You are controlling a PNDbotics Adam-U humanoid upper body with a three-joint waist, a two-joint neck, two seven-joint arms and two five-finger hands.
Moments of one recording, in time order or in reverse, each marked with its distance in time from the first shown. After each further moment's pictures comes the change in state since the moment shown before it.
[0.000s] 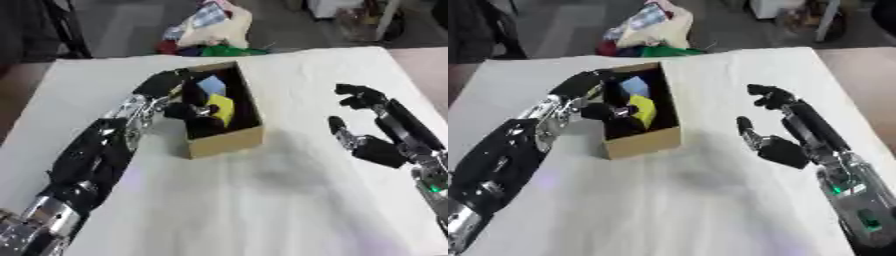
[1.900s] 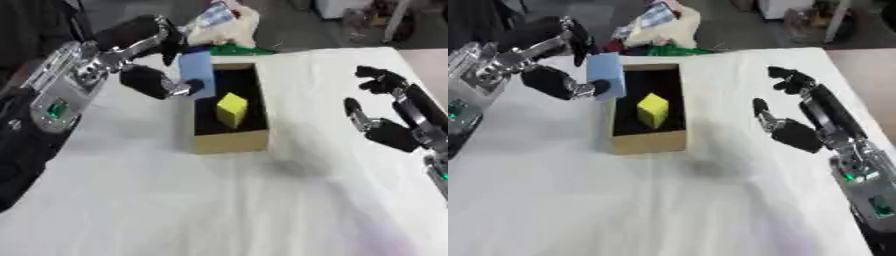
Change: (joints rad) left arm 0.056 0.217 -0.174 -0.618 0.449 0.090 -0.356; right arm -0.003 -0.037 -0.032 0.001 0.001 0.024 -0.037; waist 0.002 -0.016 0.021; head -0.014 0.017
